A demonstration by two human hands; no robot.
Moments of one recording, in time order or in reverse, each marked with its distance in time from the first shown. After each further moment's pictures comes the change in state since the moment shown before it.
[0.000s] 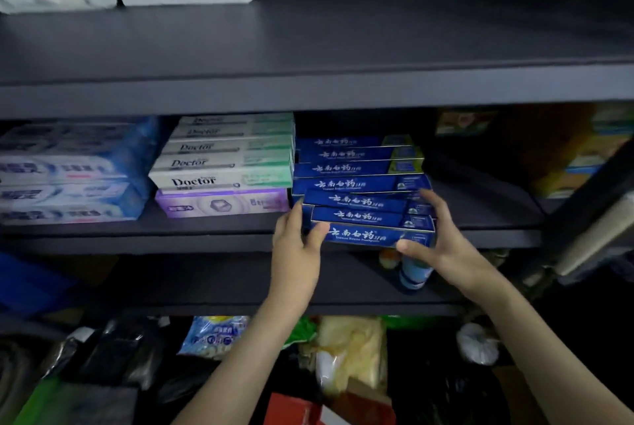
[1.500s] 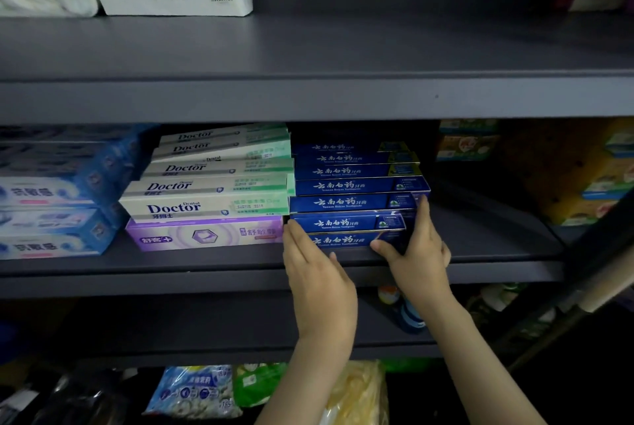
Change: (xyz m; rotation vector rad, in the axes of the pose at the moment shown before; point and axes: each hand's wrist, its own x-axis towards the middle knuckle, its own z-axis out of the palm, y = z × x) left_hand 0.009 0.004 0.045 0.240 0.189 0.071; right_hand 0.058 0.013 0.052 -0.538 0.522 -0.108
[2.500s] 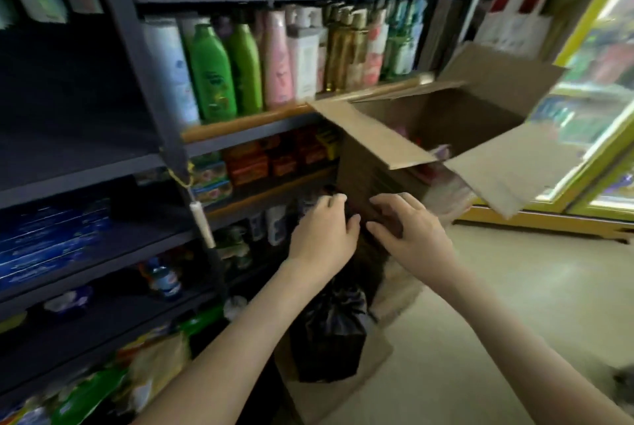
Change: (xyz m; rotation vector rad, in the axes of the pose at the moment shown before) left_hand -0.369 0.479 0.013 0.153 -0.764 0.730; right_hand -0.248 0.081 -0.634 -0.351 0.150 -0.009
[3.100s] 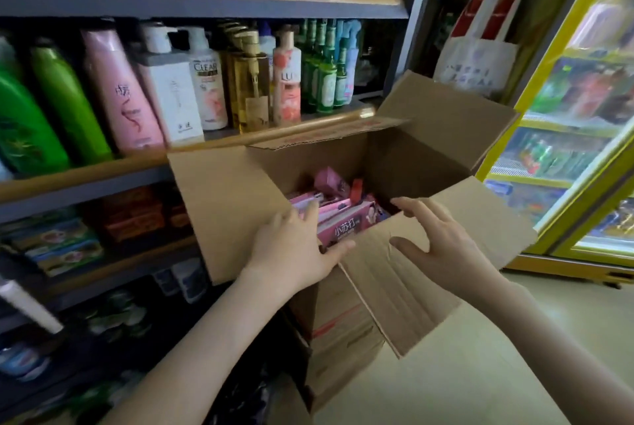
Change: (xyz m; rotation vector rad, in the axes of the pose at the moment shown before) left_hand 0.217 0.136 0.102 0.389 -0.064 -0.044; right_hand 0.126 0.286 -0.123 -0.103 -0.085 -0.079
